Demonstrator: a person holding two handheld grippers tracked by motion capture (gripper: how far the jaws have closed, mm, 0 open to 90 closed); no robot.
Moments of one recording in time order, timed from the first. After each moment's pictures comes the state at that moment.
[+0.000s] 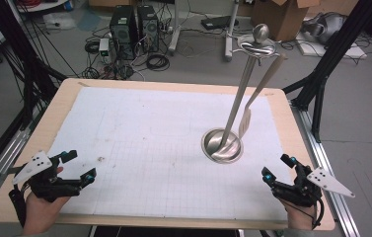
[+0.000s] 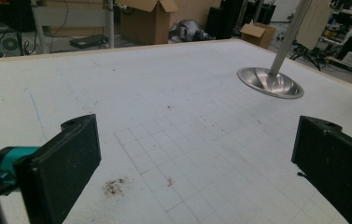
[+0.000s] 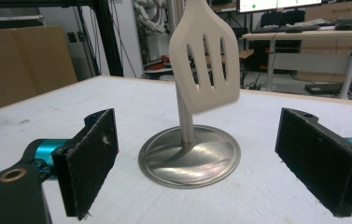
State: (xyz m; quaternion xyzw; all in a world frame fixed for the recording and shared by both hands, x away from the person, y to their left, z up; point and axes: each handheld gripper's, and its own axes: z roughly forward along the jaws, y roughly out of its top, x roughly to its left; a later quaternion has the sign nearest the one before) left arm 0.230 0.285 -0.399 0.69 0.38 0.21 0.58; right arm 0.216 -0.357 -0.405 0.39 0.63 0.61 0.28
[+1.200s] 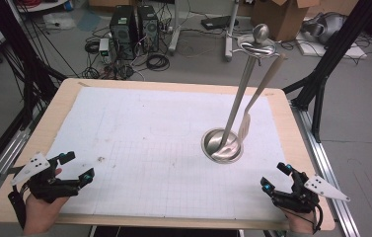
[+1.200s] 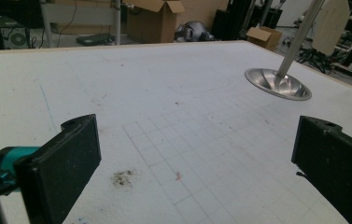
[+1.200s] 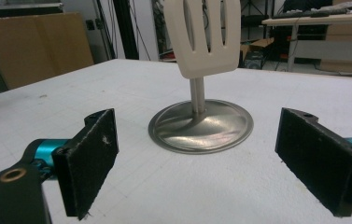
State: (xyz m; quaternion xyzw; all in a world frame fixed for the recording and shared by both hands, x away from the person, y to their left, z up) left arm 0.228 0.290 -0.407 0.68 0.40 0.22 0.58; right arm 0.213 -0.369 -0.436 0.37 0.65 0.61 0.24
